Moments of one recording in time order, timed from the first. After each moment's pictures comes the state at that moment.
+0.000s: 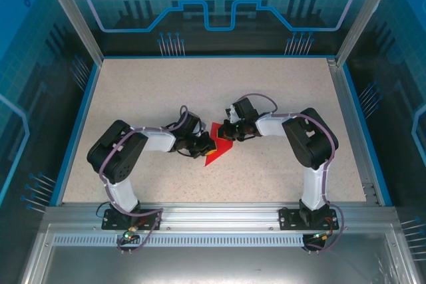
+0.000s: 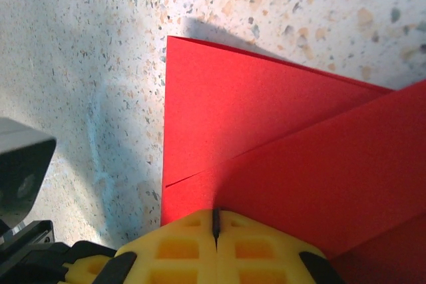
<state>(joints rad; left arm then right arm) -0.52 1.78 0.77 0.03 0.55 -1.01 0.53 1.98 1.06 -0.07 -0.51 0.70</state>
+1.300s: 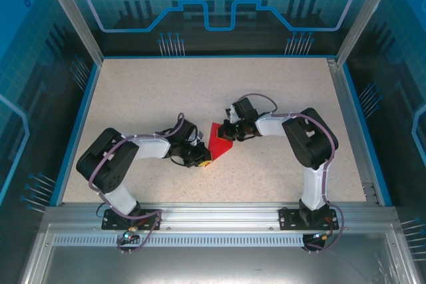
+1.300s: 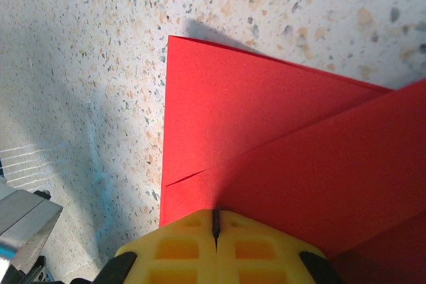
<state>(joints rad) -0.53 1.67 0.68 -0.10 0.59 -0.93 0.53 1.98 1.06 -0.08 -0.51 0.70</state>
